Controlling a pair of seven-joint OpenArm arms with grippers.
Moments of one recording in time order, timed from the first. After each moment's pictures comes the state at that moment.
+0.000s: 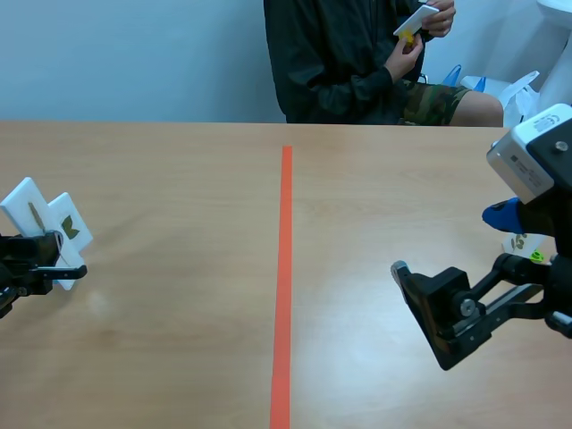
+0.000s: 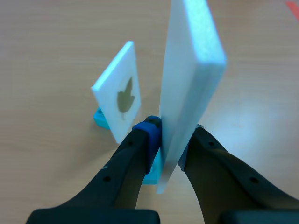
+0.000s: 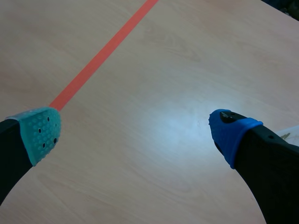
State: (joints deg) left arm 9.1 -17.8 -10.8 72.0 -15.1 -14.7 -5.1; right arm -37.3 29.5 2.8 123.3 13.4 14.6 -18.2
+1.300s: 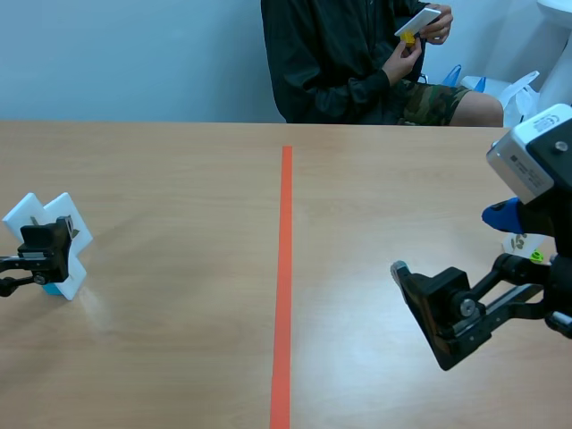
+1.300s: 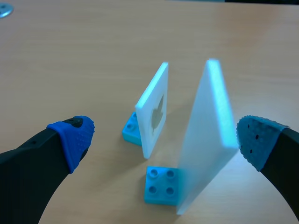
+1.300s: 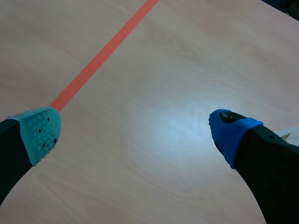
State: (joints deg) left arm 9.5 -22.2 -10.4 71.6 -19.0 -14.3 -10.1; right arm -37.3 29.5 2.8 123.3 13.4 14.6 -18.2
